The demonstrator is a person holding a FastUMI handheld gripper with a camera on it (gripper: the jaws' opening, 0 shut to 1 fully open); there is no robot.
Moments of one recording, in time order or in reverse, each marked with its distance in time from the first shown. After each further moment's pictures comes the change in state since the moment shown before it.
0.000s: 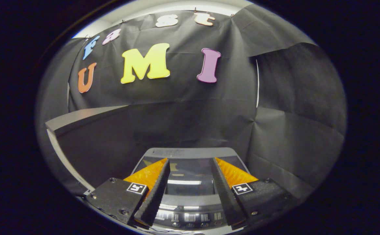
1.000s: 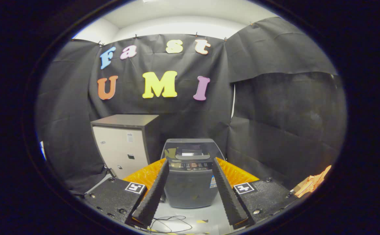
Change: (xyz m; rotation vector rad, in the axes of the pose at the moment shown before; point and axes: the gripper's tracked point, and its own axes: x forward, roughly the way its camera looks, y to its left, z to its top) arm -0.414 0.044 -0.013 -0.016 -0.115 -0.067
